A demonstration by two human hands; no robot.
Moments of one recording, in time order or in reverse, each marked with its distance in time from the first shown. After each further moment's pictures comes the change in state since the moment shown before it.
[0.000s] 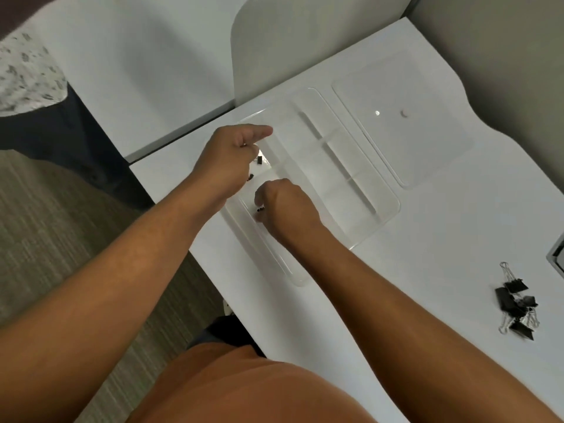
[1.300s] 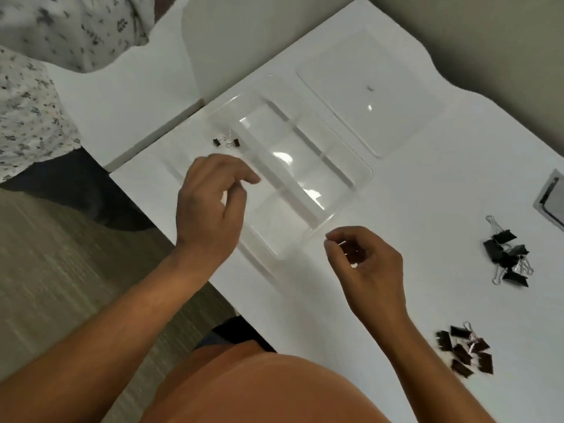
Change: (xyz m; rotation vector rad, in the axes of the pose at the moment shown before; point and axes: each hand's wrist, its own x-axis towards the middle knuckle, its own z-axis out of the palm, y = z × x) left_hand -0.100 -0.018 0.041 0.382 0.284 0.692; right_hand -0.205 0.072 0.004 0.861 0.577 0.273
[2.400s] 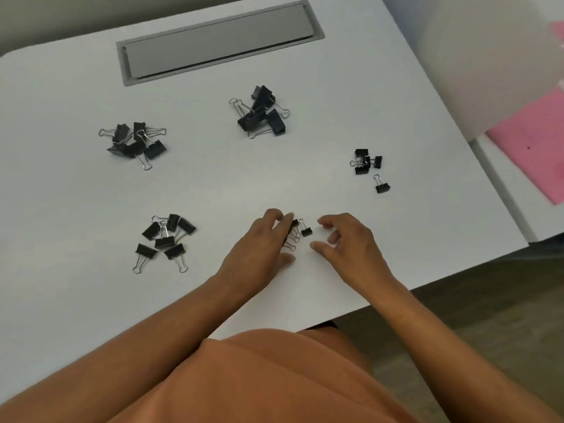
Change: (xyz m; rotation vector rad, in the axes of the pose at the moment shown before) left_hand -0.336 0.328 0.313 0.236 -1.422 0.828; right_hand -0.331 0.338 -0.296 -0.087 0.541 0.542
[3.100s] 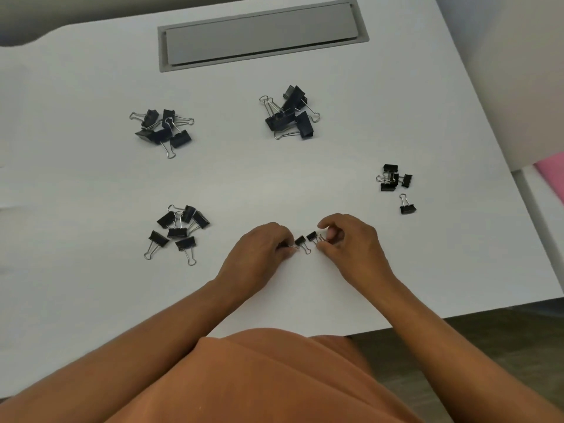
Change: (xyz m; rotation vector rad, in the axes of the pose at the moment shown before) left_hand 0.001 -0.015 0.009 -0.238 0.172 -0.146; right_hand 0.040 -0.007 0.001 0.108 -0.076 -0.096
